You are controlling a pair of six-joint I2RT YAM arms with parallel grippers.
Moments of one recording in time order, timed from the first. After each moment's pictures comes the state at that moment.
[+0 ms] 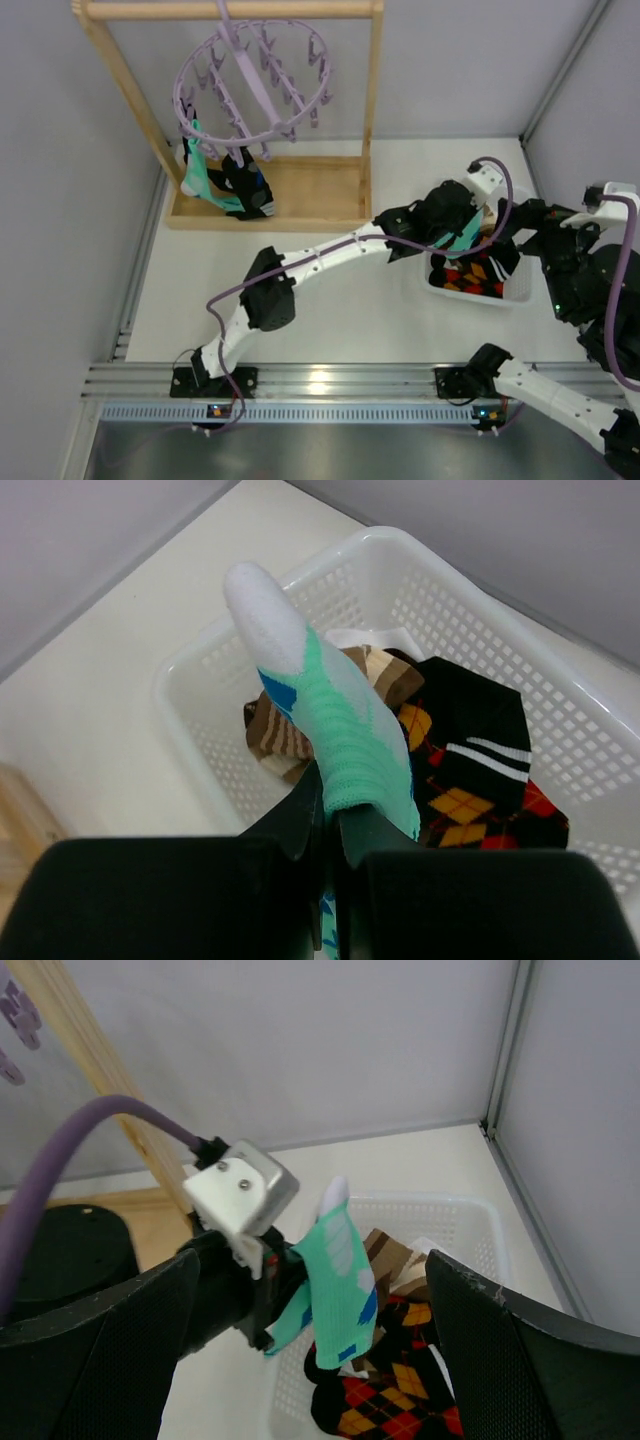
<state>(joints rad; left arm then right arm) -1.14 2.18 2.12 -0.23 -0.32 -0.04 0.77 0.60 1.28 -0.66 0.80 0.13</state>
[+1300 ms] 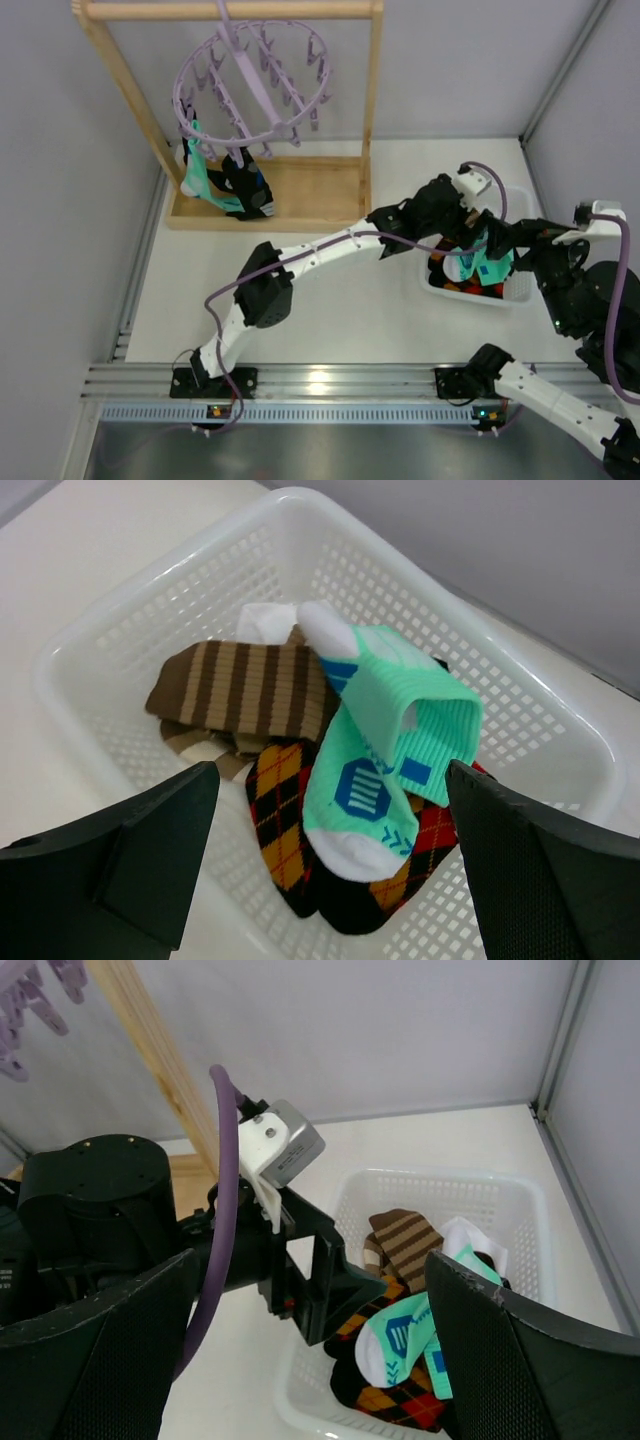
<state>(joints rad) -1.09 2.26 2.13 -0.17 -0.04 -0.12 0.76 0.48 1.17 -0.69 0.71 0.18</state>
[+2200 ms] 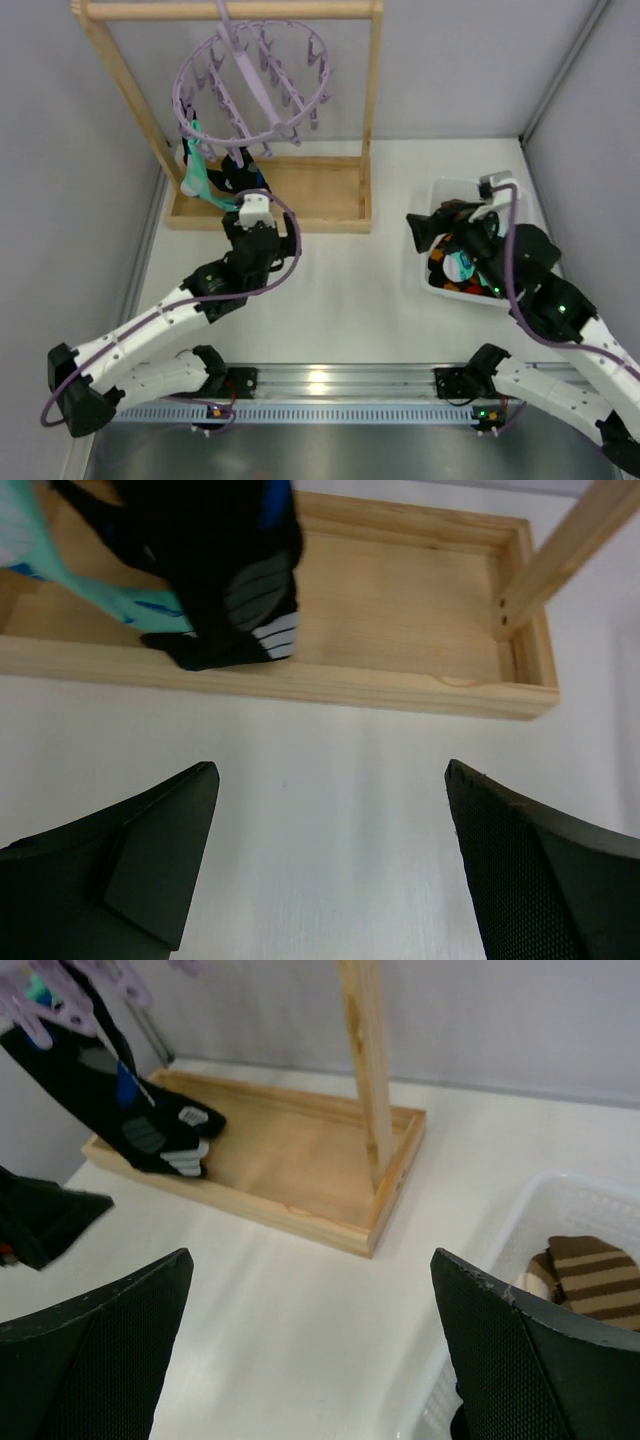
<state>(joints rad) -0.88 1.02 0.89 -0.31 -0.74 -0.42 0.76 0.66 1.03 -0.40 0.35 0.22</state>
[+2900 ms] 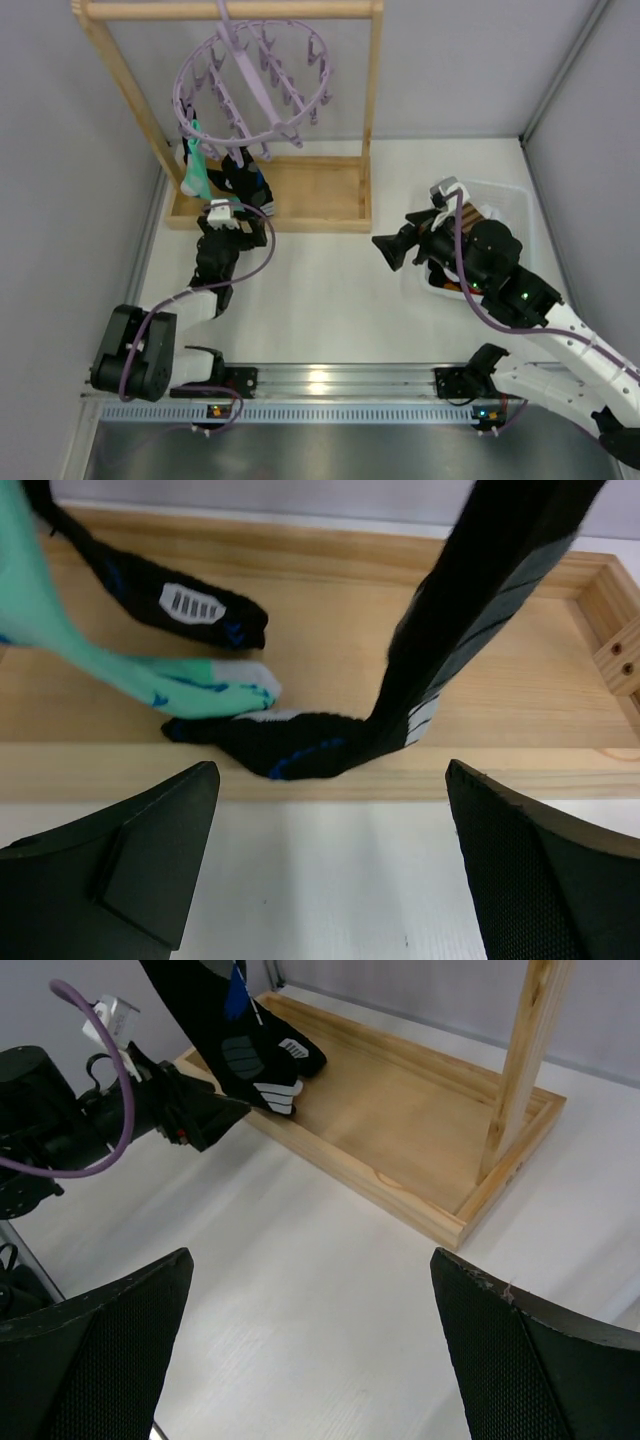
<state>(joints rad) -0.19 1.26 0.32 0.82 -0.10 -0.18 0.76 0.77 0.89 -0.23 0.03 0.18</state>
